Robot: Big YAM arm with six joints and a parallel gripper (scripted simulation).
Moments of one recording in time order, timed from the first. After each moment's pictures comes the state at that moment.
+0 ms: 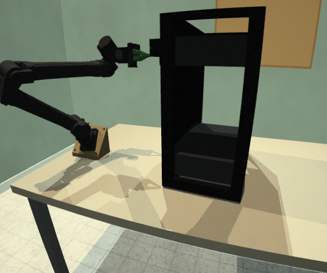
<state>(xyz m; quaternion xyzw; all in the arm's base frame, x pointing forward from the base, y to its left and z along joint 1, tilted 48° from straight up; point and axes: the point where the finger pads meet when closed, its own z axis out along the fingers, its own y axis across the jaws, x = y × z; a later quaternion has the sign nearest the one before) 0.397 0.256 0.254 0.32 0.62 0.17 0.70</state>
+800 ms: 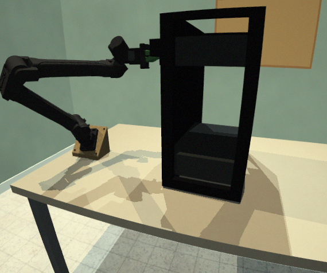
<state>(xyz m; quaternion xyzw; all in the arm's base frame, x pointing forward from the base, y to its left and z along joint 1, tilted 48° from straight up) 0.455 0.234 0.258 0.32 0.61 0.18 0.70</state>
